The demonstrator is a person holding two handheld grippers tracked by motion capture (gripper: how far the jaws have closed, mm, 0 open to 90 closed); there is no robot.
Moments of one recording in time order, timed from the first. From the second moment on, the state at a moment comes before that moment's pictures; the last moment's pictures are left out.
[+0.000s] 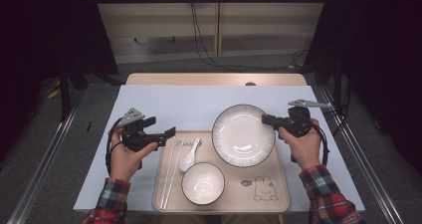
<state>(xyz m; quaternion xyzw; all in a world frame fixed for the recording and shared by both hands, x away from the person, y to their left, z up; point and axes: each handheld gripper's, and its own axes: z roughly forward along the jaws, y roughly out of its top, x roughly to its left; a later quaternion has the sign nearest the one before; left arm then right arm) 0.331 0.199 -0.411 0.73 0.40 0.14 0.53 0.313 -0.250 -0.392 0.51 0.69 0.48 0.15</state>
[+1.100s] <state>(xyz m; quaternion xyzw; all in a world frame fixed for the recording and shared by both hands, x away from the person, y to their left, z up) 0.323 0.219 -0.419 0.72 0.42 0.15 0.54 0.305 -0.250 -0.413 0.51 0.72 0.46 0.12</state>
